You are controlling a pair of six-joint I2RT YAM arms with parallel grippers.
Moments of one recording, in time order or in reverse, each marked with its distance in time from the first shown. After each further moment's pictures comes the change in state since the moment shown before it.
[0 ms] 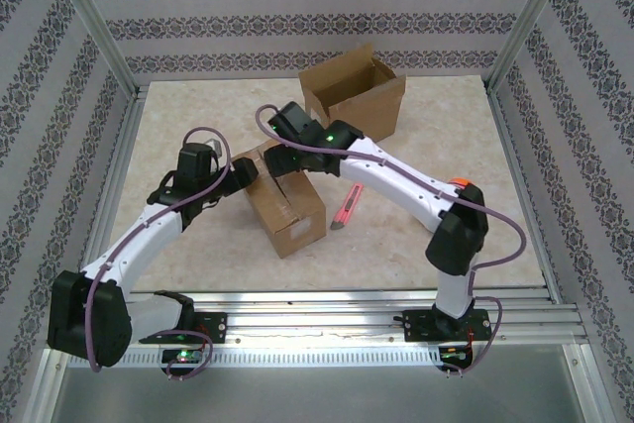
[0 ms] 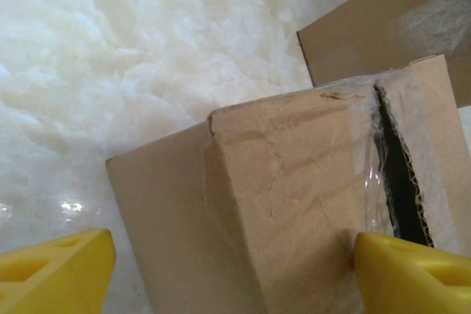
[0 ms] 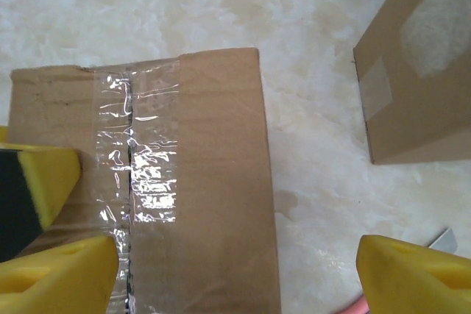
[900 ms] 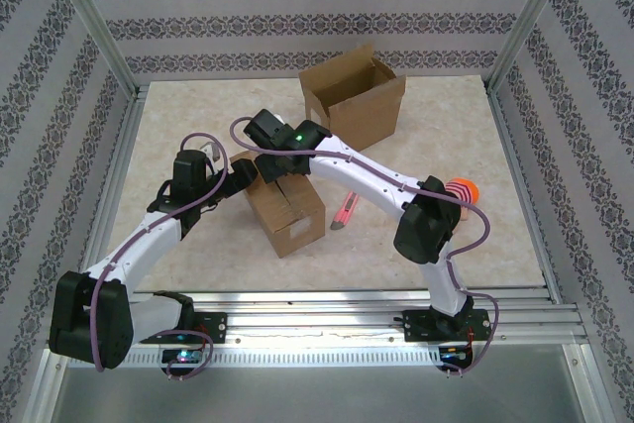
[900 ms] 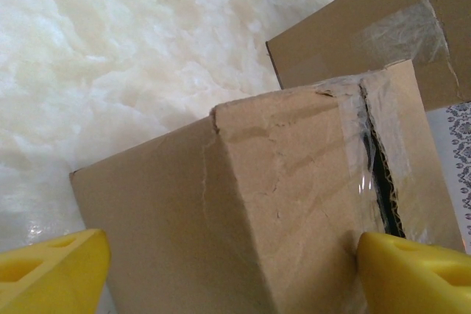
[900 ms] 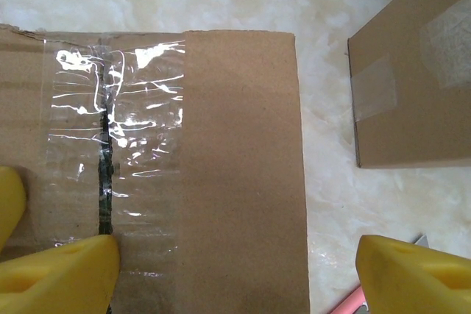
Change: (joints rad) left arm 0.036 -0.007 -0.104 0.190 0.097 -0.026; right arm 0.044 0.195 0.199 -0.140 0.109 -0.043
